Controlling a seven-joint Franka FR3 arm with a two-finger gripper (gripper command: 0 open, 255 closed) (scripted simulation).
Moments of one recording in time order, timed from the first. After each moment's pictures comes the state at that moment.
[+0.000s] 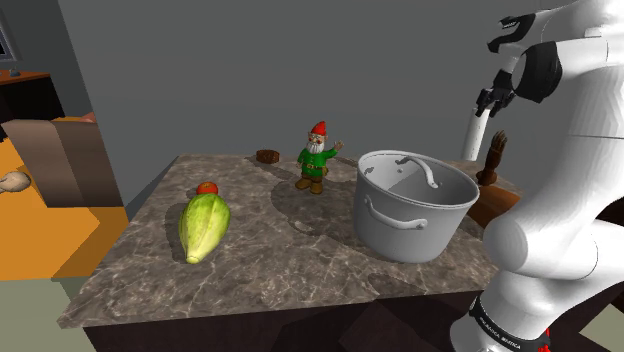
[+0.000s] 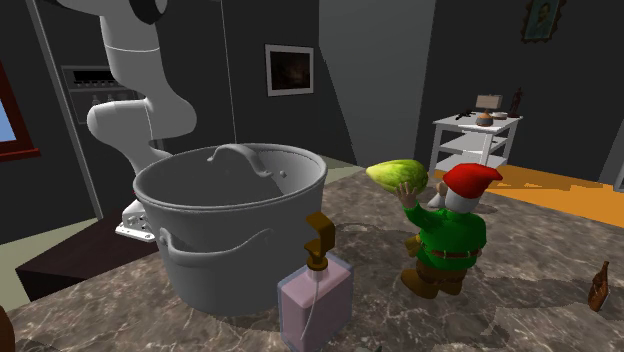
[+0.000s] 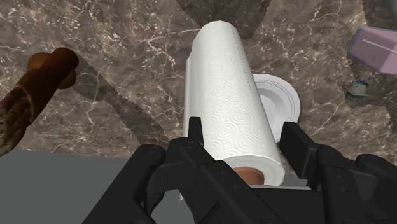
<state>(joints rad) -0.77 0.31 -0.50 -1.34 0.28 1.77 -0.71</state>
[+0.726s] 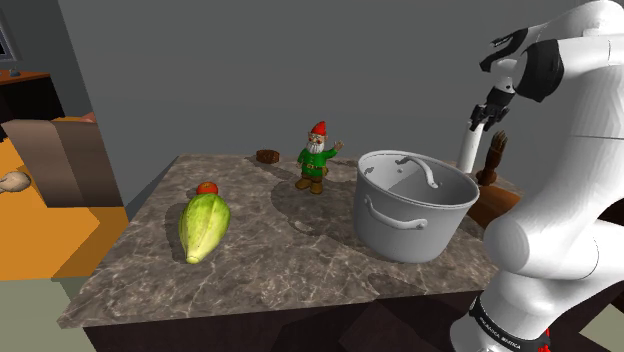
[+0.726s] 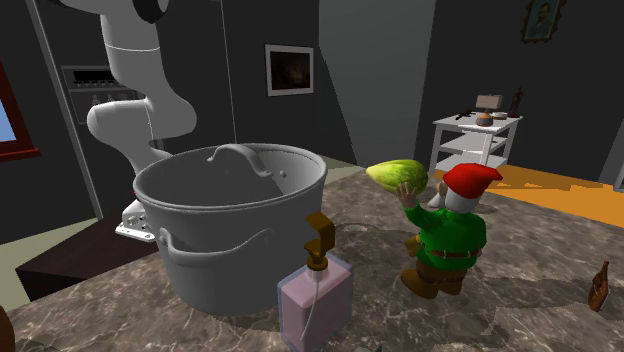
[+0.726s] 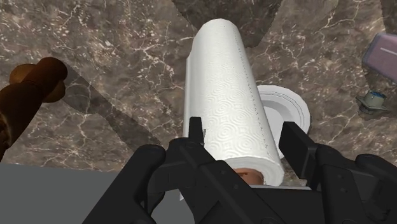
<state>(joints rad) -0.76 0.29 -0.49 -1.51 0.28 1.93 -0.74</state>
